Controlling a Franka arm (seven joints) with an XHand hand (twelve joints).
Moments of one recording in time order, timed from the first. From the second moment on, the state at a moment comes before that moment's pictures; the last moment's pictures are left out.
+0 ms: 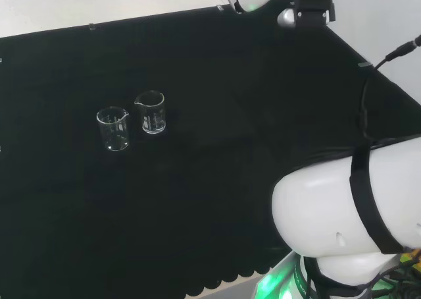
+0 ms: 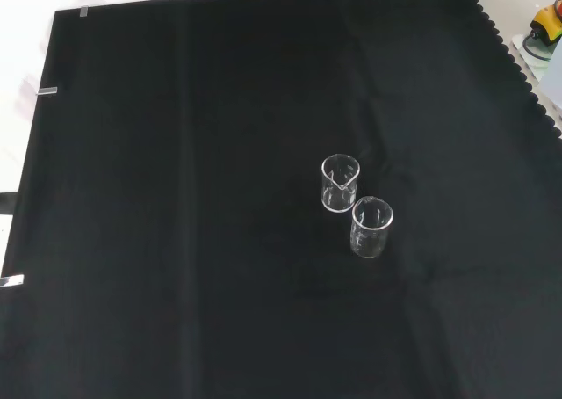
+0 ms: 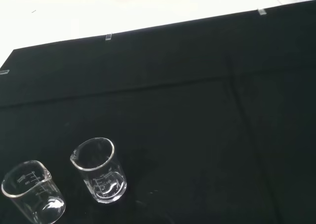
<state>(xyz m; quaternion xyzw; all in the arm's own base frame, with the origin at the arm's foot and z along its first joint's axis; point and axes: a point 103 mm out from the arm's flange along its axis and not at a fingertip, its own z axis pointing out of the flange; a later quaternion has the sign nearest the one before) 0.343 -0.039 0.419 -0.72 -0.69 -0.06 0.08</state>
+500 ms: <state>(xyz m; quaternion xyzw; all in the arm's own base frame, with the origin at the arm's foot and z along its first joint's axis) 0.392 -0.047 0.364 -0.71 -0.69 -0.06 0.10</state>
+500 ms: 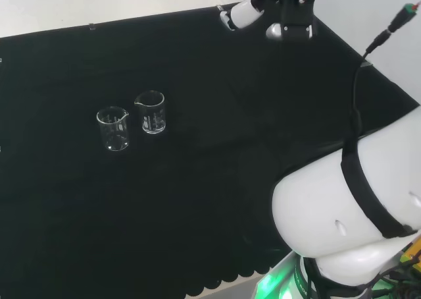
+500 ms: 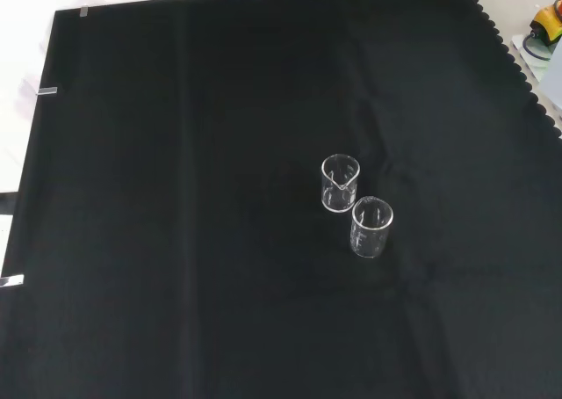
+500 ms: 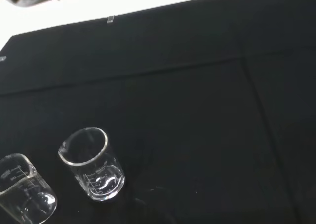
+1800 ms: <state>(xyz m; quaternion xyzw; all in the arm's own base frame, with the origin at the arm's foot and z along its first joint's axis) 0.470 -0.051 0.274 -0.66 -0.72 -0.09 0.17</state>
